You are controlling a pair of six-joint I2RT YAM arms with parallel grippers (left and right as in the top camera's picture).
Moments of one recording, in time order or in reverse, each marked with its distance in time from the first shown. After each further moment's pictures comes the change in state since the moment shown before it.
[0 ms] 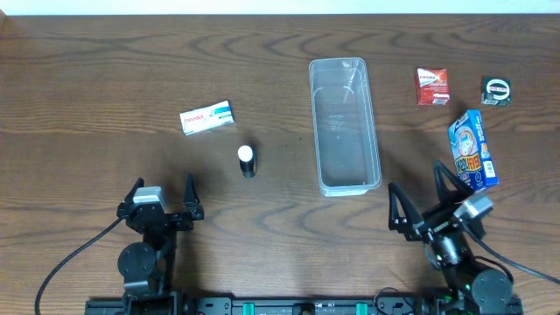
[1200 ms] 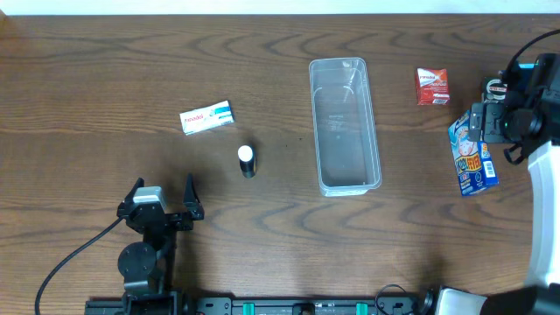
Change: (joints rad) left arm 0.000 0.002 0.000 0.000 0.000 0.000; right arm -0.290 1.451 1.310 -1.208 0.542 -0.623
